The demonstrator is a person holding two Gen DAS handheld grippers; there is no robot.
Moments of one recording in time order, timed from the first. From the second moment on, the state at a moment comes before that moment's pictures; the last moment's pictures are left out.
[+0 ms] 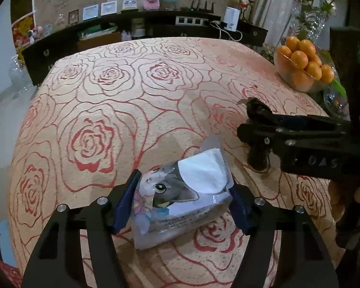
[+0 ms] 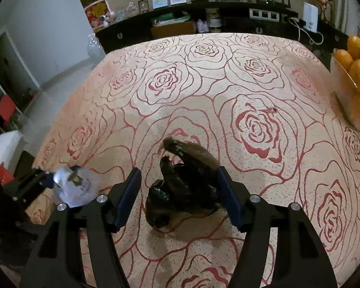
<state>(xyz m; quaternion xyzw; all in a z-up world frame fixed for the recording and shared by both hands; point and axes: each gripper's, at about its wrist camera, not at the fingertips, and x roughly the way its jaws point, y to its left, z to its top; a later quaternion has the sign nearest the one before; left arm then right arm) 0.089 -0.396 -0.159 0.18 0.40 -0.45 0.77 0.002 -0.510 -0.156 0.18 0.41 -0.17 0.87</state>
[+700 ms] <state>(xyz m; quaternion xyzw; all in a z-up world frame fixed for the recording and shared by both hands) 0.098 -0.357 -0.100 0.15 0.33 -0.41 0.83 -0.002 -0.490 -0.121 0.13 0.37 -0.19 0.90</state>
